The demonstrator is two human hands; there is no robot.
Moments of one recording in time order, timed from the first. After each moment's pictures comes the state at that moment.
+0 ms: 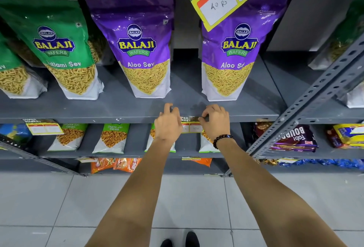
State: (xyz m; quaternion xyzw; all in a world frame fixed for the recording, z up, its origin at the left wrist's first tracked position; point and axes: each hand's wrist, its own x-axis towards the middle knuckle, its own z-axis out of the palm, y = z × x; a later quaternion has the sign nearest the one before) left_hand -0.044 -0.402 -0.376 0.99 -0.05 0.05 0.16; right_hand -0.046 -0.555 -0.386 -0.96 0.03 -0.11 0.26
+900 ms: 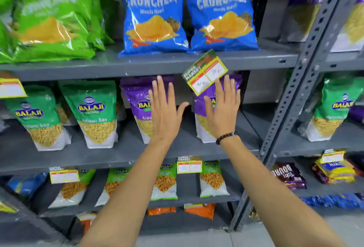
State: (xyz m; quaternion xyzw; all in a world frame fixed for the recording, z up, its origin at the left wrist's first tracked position) left_hand -0.059 -0.394 -0.183 0.89 -0.13 0.41 0.16; right_hand -0.074 -0.545 -0.187 -0.85 0.00 -0.49 0.20
